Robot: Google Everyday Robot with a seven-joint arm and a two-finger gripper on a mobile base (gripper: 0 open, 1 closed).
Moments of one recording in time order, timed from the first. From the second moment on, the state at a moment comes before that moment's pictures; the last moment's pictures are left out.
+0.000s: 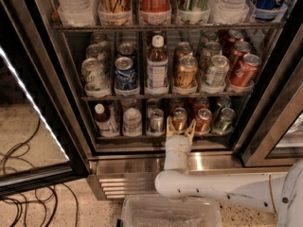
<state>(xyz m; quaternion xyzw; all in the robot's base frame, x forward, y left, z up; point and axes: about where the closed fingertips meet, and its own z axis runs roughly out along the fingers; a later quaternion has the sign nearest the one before) 0.658 -0.141 0.612 0.08 0.66 -0.08 0.74</state>
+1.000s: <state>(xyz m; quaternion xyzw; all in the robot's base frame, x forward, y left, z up) 0.684 -0.140 0.615 0.07 0.66 -0.06 0.74</state>
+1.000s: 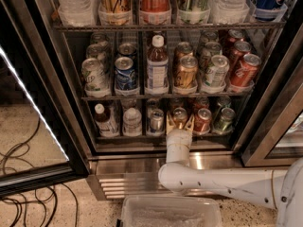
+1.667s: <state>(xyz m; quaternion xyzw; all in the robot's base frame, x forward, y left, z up) 0.689 -0.141 0.613 0.07 0.67 -0.06 0.74</state>
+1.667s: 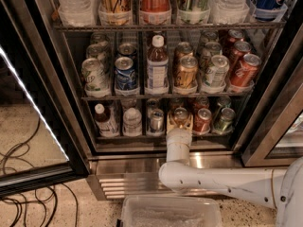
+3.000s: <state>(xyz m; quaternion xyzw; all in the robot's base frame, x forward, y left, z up) 0.672 -0.163 0.668 0.10 0.60 -0.08 0.79</state>
